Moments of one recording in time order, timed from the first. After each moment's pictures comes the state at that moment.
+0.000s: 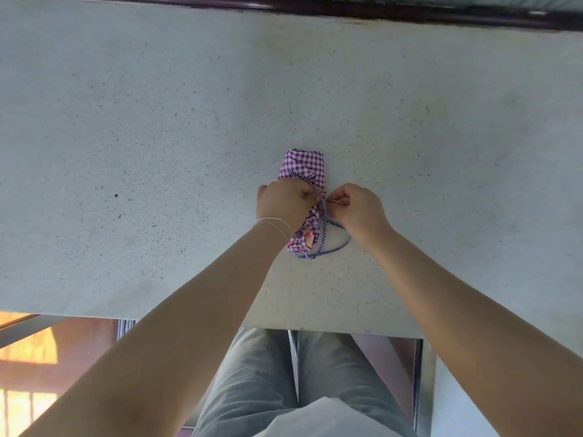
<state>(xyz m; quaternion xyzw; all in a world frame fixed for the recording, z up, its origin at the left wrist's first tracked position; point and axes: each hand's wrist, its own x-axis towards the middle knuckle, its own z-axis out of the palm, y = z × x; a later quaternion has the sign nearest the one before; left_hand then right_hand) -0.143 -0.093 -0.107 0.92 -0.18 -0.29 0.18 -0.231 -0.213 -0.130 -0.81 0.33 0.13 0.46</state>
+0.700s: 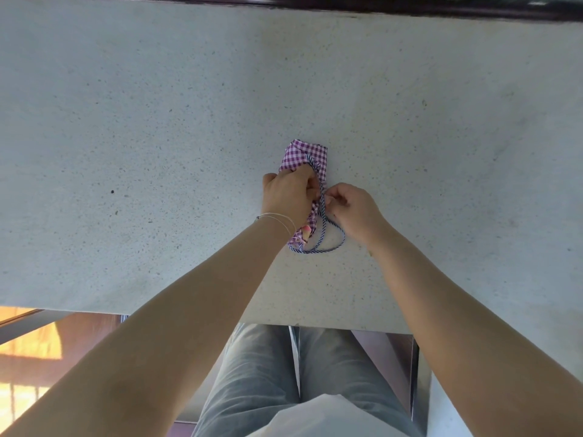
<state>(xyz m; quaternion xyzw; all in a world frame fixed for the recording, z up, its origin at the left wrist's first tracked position) -0.152 -0.103 -0.116 0.92 -0.25 -0.21 0.21 -0.240 -0.215 -0.128 -0.77 0.31 0.15 0.54</state>
